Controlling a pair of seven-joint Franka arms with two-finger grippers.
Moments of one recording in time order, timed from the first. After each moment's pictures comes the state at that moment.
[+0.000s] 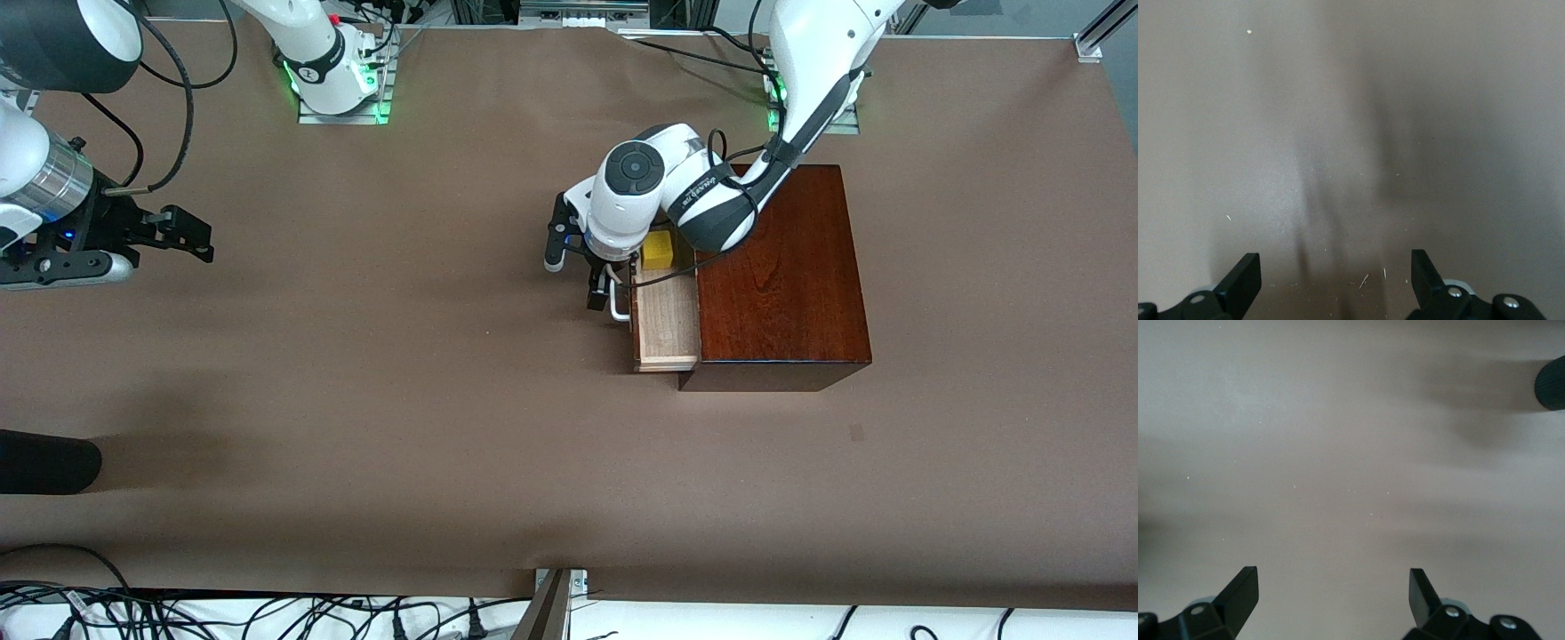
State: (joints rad) left arm -0.29 0.59 -0.51 -1.74 0.28 2.31 0.81; right arm 0.24 0.08 -0.18 -1.65 0.01 1.73 -0.04
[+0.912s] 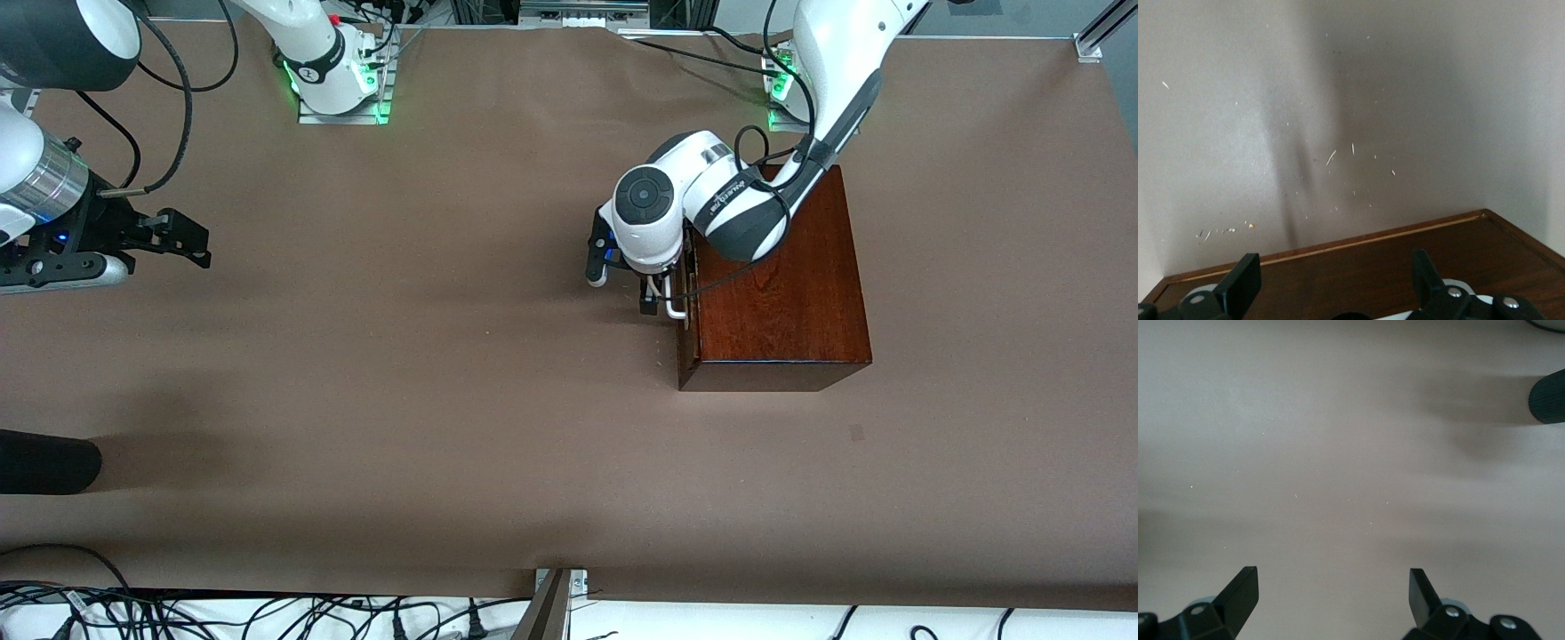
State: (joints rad) left arm -0.22 0.57 -0.51 -1.72 0.34 2.00 0.84; right arm 0.24 0.09 -0.18 -1.63 0.01 1.74 -0.04
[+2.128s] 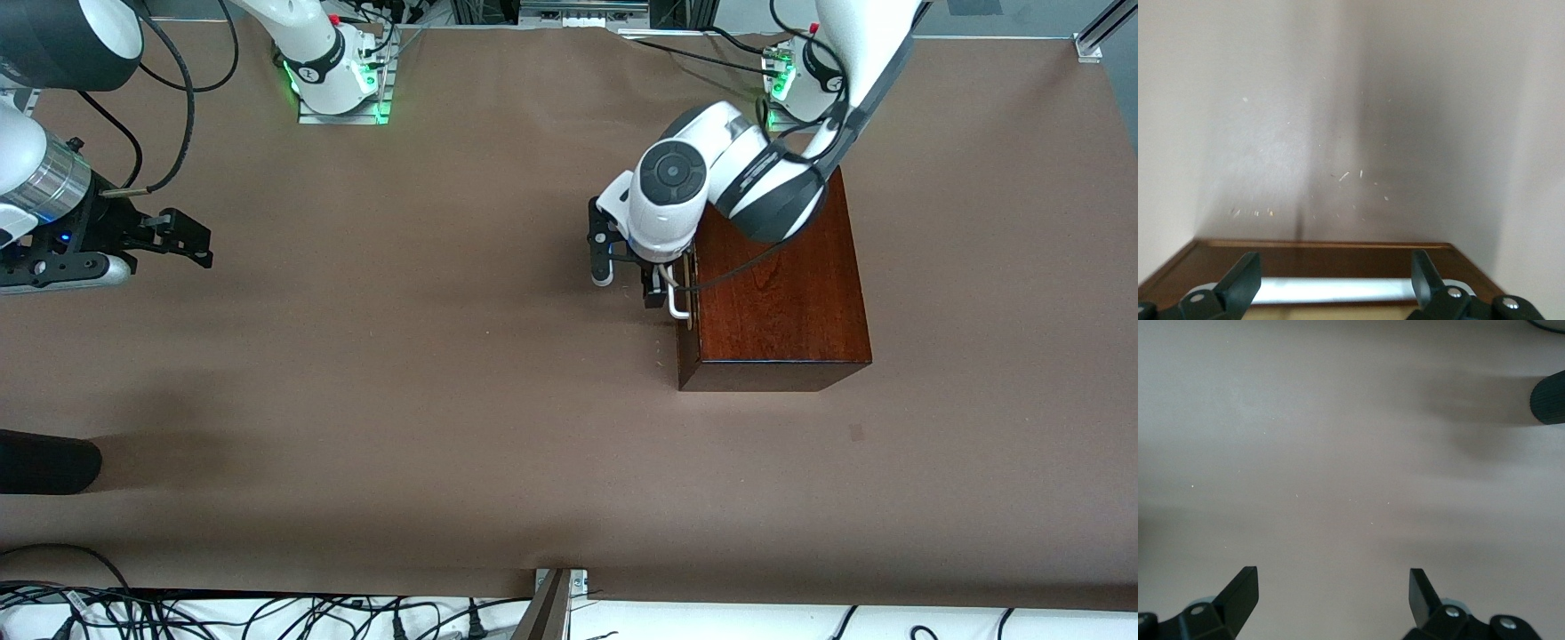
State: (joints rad) left arm -0.21 0.45 -0.51 -1.64 0.14 1.90 0.67; right arm 0.24 0.09 -0.18 -1.63 0.01 1.74 -0.04
